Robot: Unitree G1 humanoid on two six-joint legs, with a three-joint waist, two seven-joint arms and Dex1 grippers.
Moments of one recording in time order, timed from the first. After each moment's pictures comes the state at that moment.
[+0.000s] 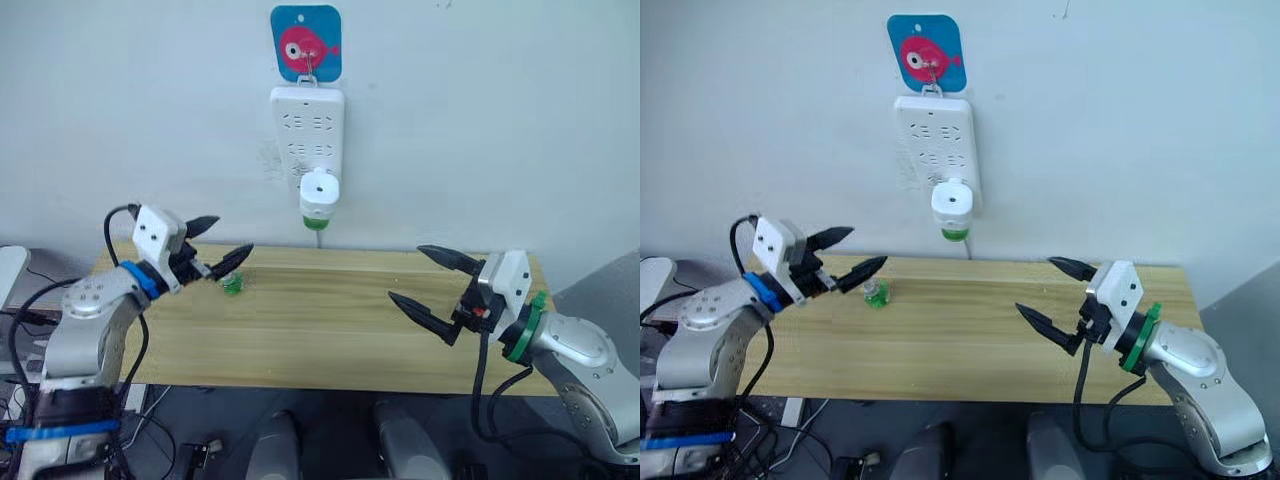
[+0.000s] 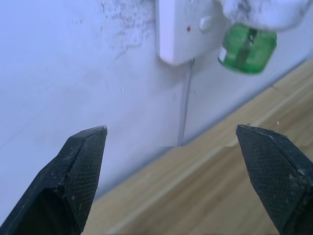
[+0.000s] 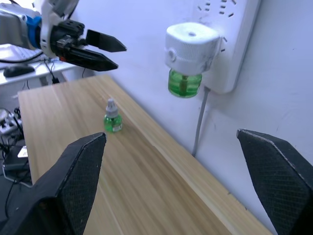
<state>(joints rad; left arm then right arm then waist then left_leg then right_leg) -0.34 0.68 0.23 0.01 -0.44 0.31 -0.81 -0.06 -0.57 -0.05 -0.68 0.50 0.44 0.64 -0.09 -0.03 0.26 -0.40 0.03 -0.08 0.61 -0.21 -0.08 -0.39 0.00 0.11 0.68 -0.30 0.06</state>
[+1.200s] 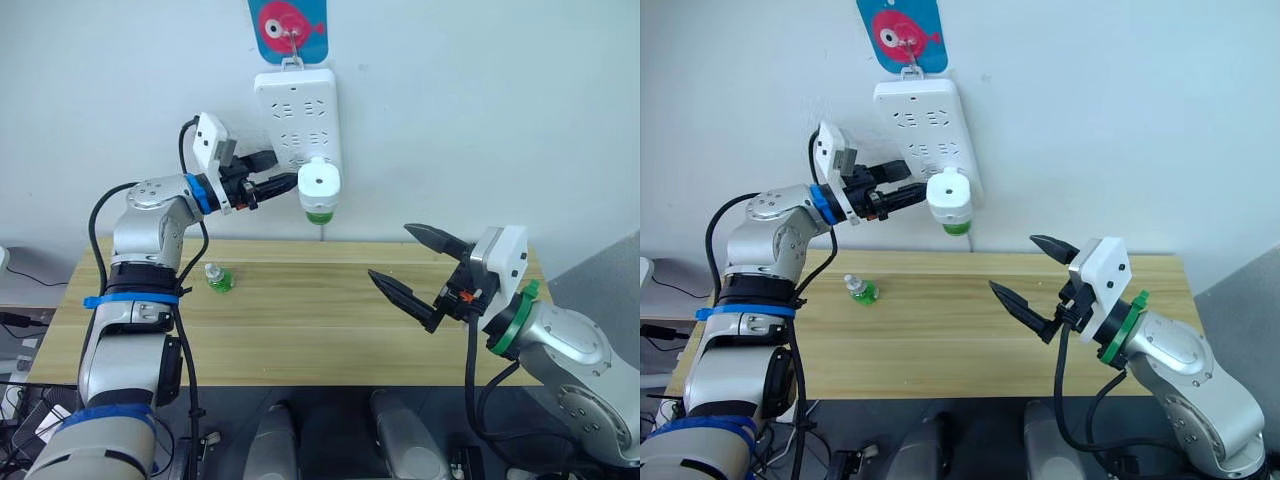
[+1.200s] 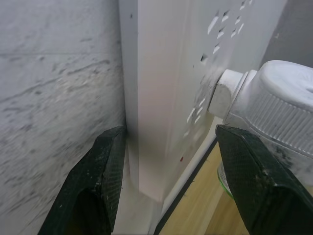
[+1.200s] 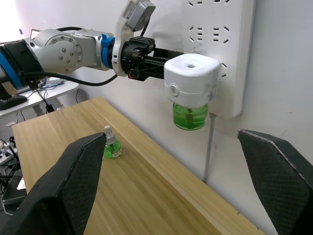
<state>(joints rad) -0.94 0.54 0.05 0.56 -0.35 0.23 -1.10 -0.13 -0.53 -0.02 -0.86 0.61 0.64 0.42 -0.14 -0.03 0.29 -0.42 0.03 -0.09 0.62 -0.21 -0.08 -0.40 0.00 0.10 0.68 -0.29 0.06</state>
